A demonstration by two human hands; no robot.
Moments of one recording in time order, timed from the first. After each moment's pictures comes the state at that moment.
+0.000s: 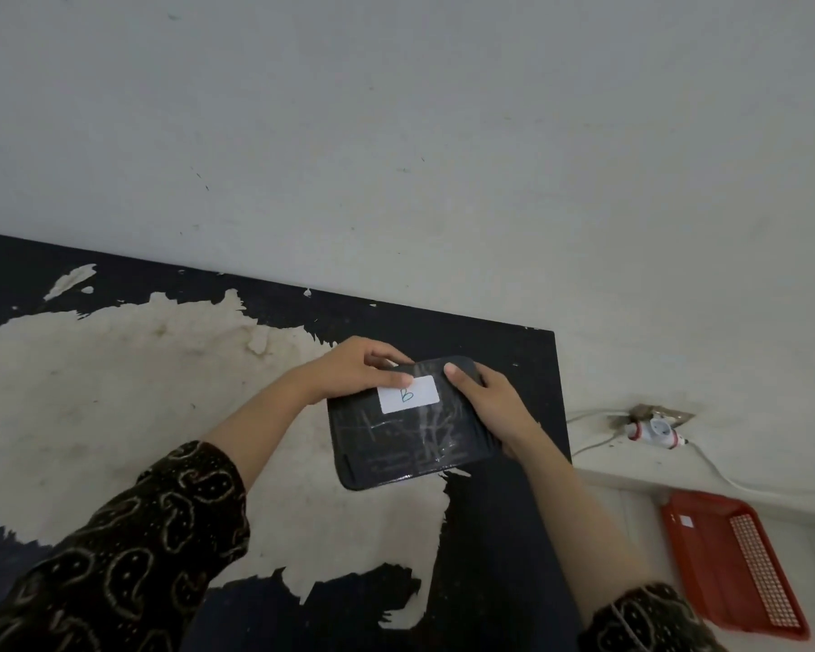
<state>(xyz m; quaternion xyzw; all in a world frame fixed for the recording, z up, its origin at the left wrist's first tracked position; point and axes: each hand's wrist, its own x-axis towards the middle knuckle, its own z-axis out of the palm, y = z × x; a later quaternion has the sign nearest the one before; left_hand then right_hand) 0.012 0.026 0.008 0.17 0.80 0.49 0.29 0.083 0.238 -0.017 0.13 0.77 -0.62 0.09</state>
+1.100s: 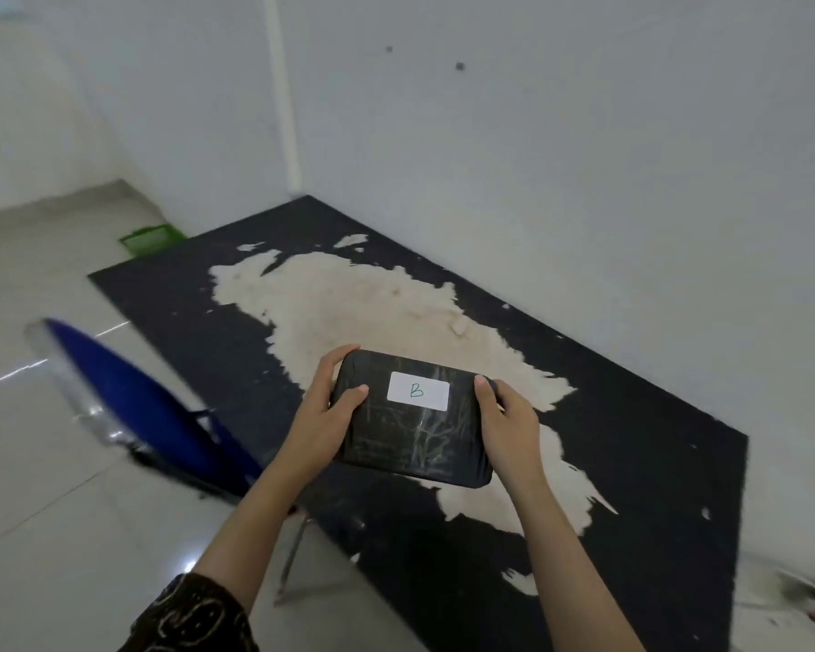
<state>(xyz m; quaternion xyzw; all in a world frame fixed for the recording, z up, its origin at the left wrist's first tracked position) 0.265 -0.165 0.007 -0.12 0.72 0.67 -0.13 0.183 0.035 0.007 -0.06 0.82 -0.56 0.00</state>
